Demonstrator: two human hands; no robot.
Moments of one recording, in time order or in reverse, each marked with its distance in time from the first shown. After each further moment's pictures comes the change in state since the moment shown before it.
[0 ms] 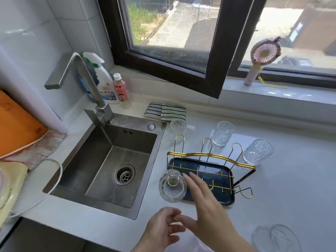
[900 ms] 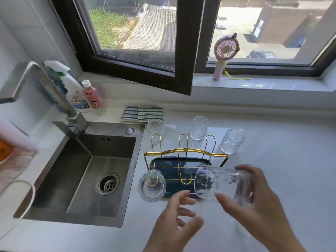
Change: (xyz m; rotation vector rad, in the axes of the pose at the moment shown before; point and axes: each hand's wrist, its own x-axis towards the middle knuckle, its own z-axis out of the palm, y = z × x) left_hand -0.046 0.008 0.048 0.645 -0.273 0.668; right_hand -0.057 0.006 -0.110 0.194 0.374 0.489
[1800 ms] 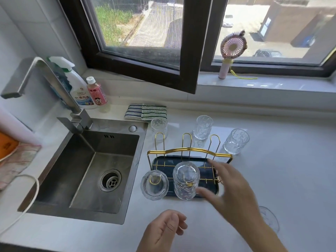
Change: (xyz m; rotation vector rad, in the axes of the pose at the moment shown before) left_hand -0.018 -0.027 -0.016 -0.027 0.111 -0.057; right_hand 0.034 0.028 0.057 -0.283 0.032 -0.338
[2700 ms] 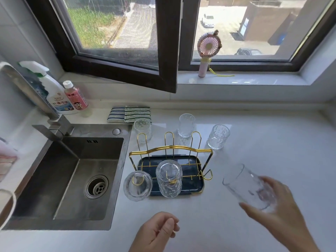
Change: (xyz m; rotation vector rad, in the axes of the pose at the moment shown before) left_hand 0.002 0.000 0.011 0.048 -0.091 -0.044; right_hand -0.072 0.079 -0.067 0.184 0.087 0.492
